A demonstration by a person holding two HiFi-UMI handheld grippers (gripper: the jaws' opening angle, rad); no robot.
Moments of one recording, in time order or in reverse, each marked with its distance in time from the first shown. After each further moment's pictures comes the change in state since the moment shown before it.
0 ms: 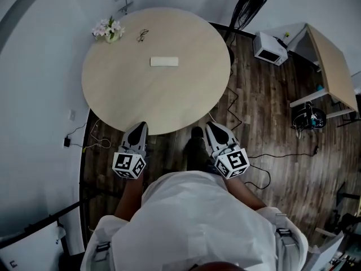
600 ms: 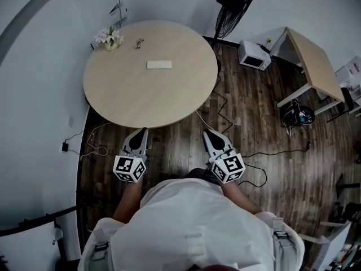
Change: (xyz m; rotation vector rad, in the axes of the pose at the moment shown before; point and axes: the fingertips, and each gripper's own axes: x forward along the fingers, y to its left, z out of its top) left arm -0.104 -0.048 0.006 0.012 -0.038 -0.100; right arm -0.100 0.089 0.001 -0.021 -0.019 -0.081
